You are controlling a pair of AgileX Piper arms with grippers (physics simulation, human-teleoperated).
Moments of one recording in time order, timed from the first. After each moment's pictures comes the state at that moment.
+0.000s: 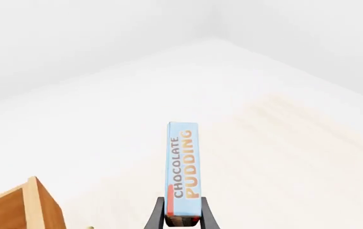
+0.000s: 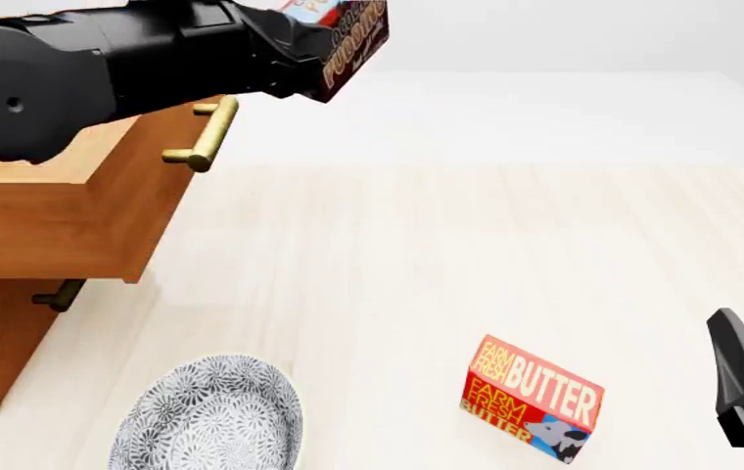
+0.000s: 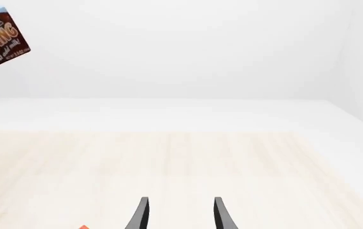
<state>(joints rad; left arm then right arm) -0.60 1.31 -1.15 0.09 0.05 0.01 0.00 -0.01 0.00 0.00</state>
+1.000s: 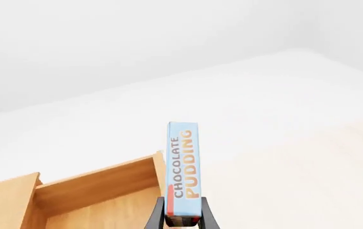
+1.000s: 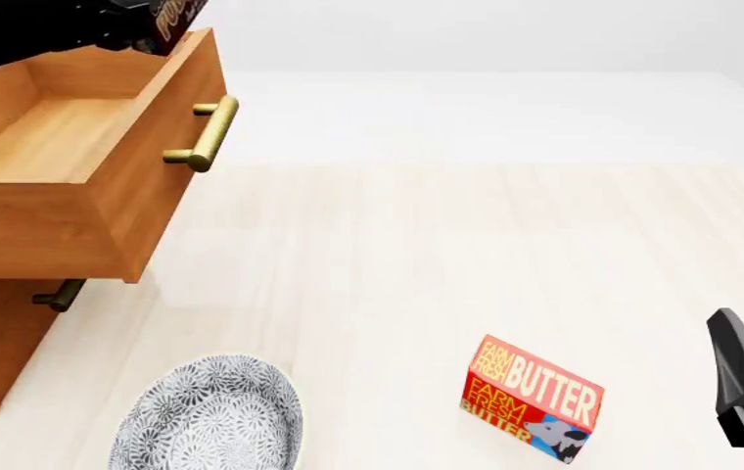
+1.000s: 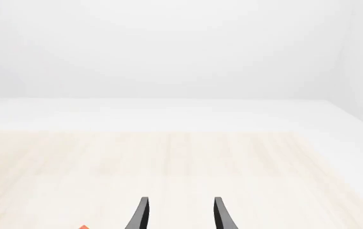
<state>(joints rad) -0.26 1.16 -1.12 0.15 0.11 0.01 0.00 -0.01 0.00 0.00</state>
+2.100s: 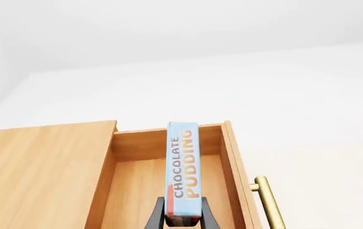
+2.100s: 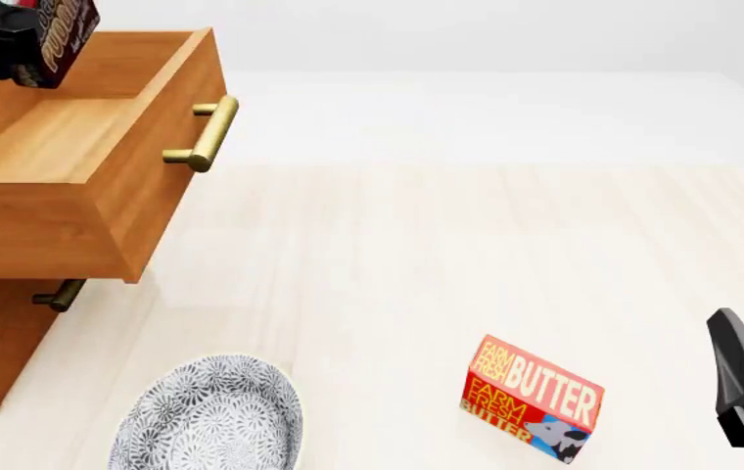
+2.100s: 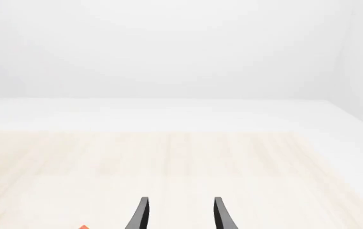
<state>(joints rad) -0.02 1.04 -1.02 0.24 0.09 0.01 0.00 -0.01 0.00 0.00</state>
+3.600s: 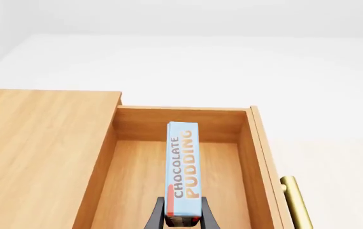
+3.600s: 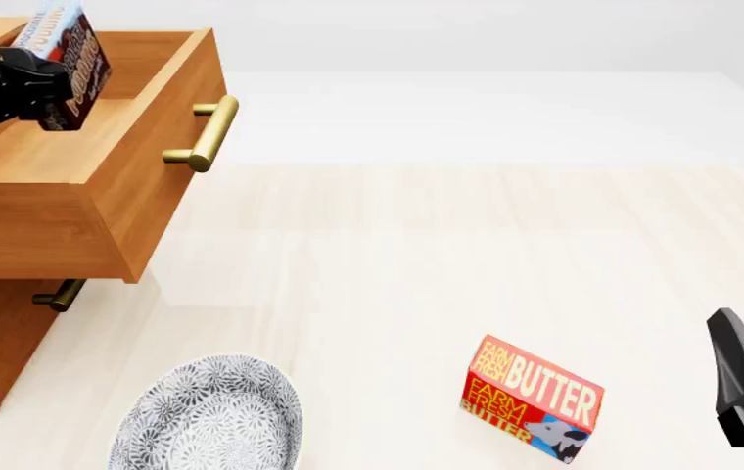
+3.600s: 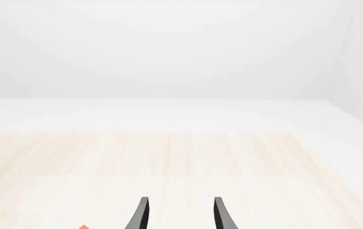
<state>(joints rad) 0.04 1.16 -0.95 0.14 0.01 0.01 0.00 -0.01 0.00 0.00</state>
